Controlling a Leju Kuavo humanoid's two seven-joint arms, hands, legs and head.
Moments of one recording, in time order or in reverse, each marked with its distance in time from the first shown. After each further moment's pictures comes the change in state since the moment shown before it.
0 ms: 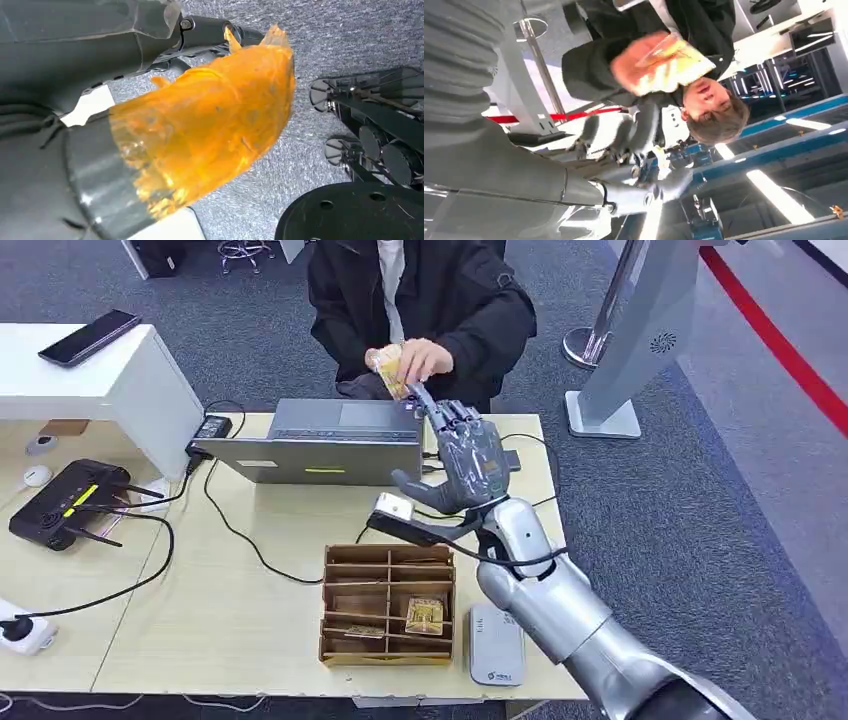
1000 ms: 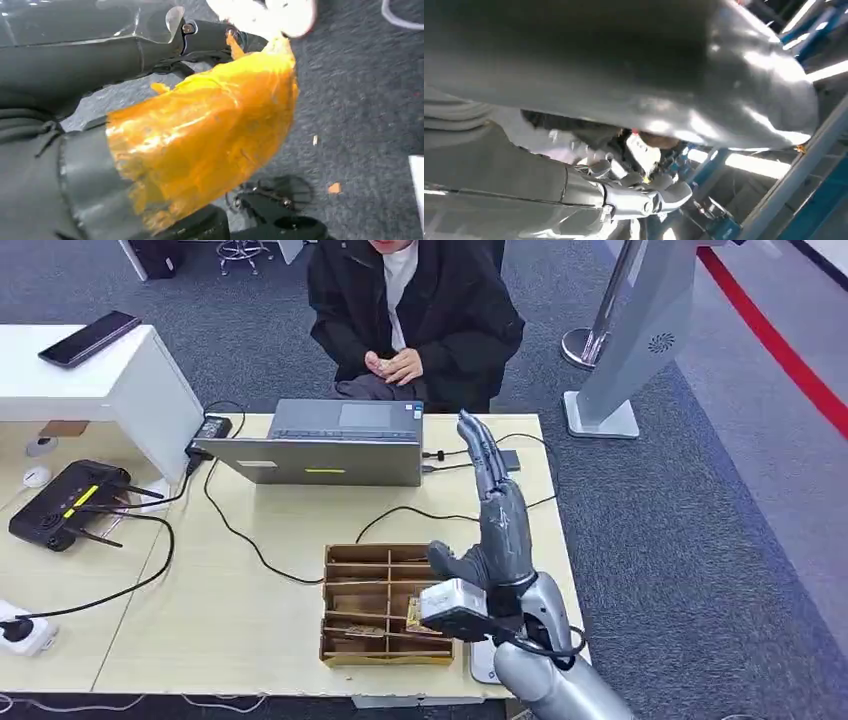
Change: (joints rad) left arm -0.160 -0.237 -0.037 -0.103 -0.105 0.785 0.039; right arm 0.366 -0.014 -0.047 -0.501 -0.417 -0.006 -0.256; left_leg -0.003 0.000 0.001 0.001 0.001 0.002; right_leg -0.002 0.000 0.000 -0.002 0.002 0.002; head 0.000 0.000
